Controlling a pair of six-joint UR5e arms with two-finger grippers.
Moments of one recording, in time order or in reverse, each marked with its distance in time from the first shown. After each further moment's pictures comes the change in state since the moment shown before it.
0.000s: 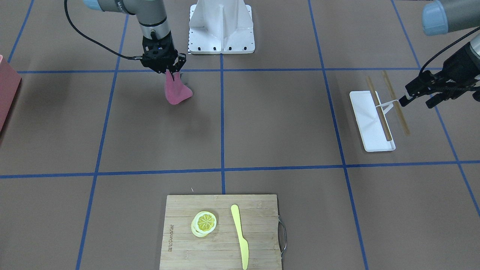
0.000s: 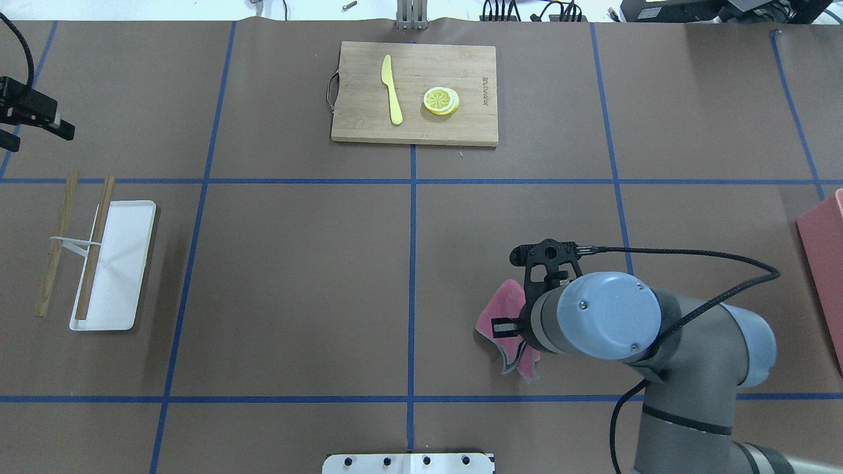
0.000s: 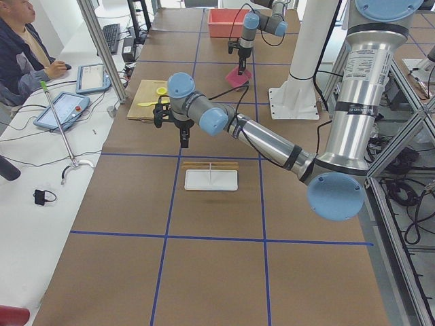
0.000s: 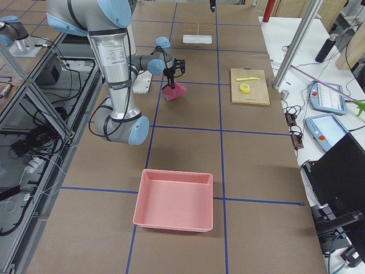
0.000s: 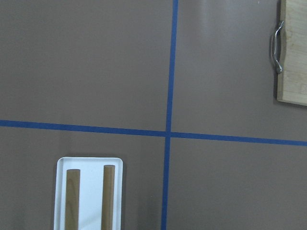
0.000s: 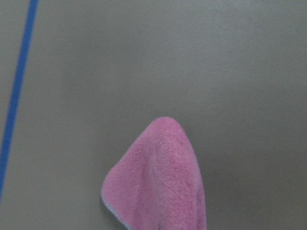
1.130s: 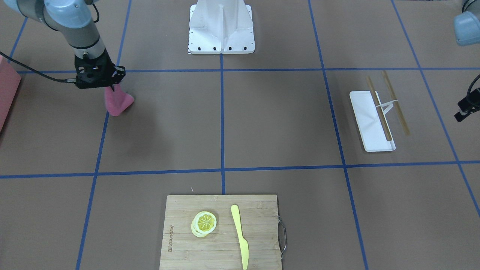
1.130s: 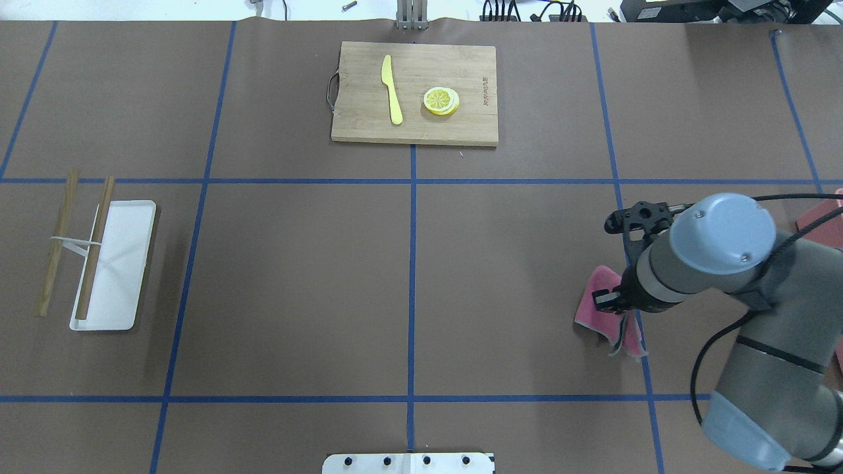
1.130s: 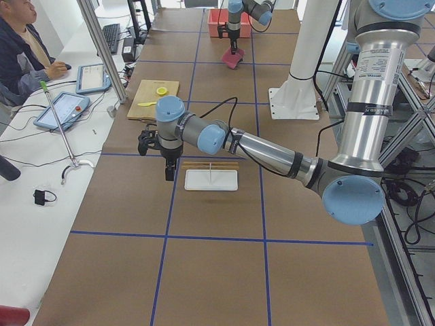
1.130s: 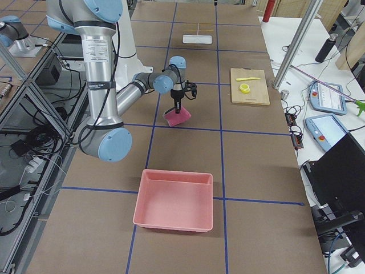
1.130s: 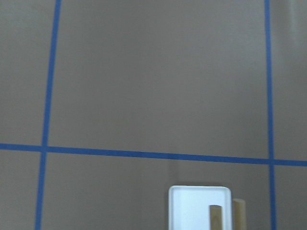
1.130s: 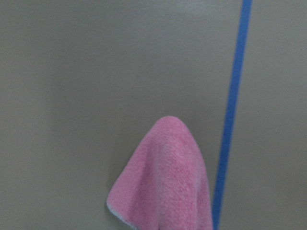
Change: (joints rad) left arm -0.140 0.032 0.138 0.125 0.210 0.446; right arm 0.169 -0.138 -0.006 -0.012 0.220 -0.223
